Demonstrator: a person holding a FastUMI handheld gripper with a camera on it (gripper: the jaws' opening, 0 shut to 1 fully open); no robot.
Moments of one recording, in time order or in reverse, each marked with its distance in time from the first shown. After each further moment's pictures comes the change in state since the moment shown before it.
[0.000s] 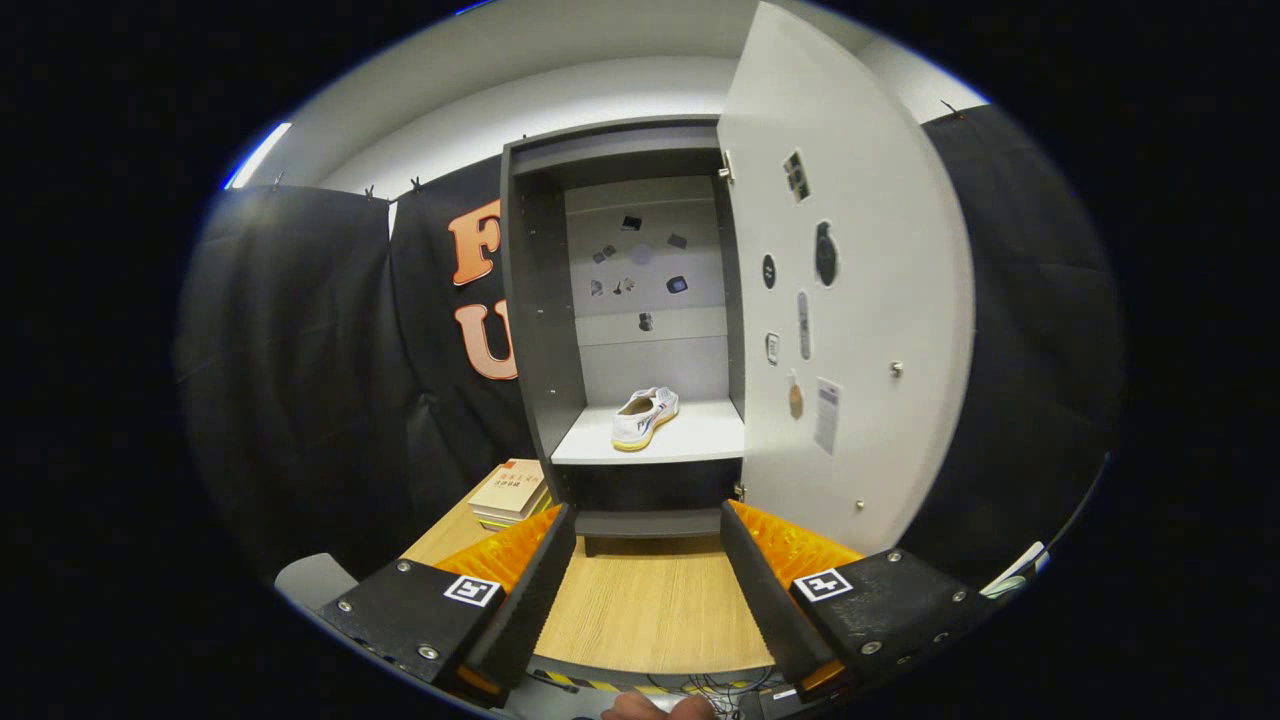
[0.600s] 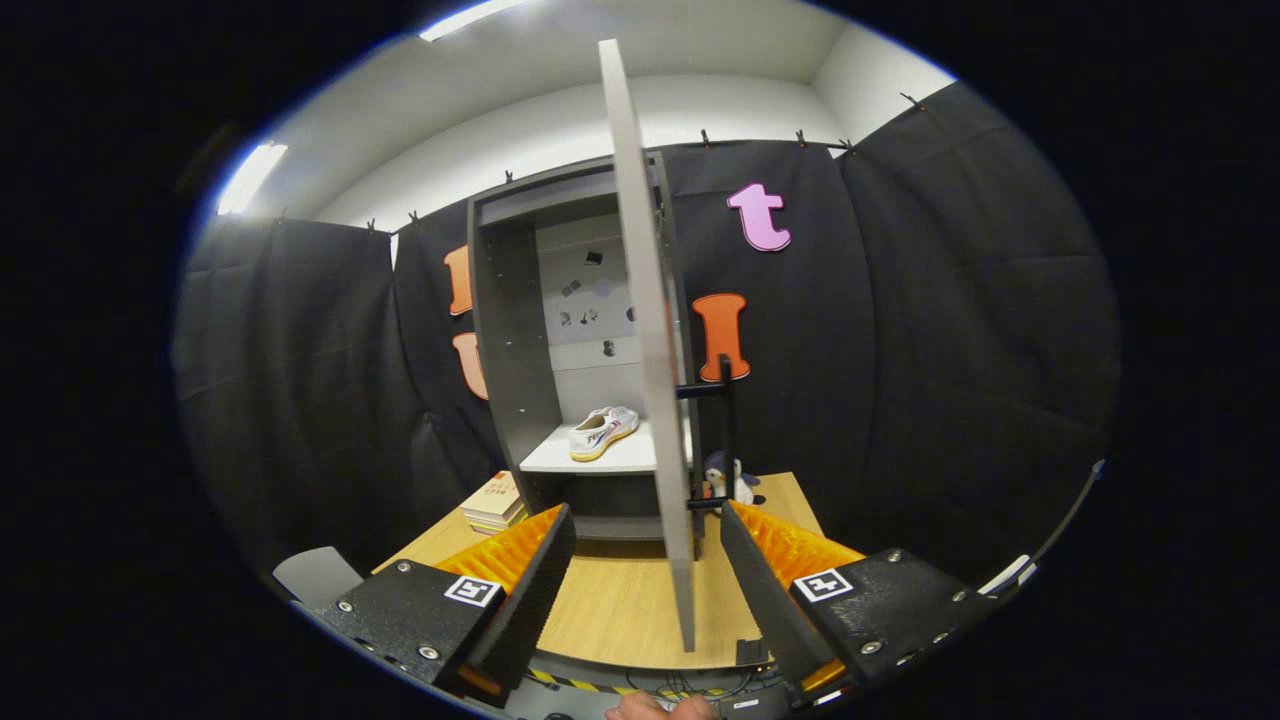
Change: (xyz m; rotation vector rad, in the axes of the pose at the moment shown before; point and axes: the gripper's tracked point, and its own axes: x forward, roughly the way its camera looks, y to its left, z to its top) arm -0.038 -0.125 0.020 0.026 -0.055 0.029
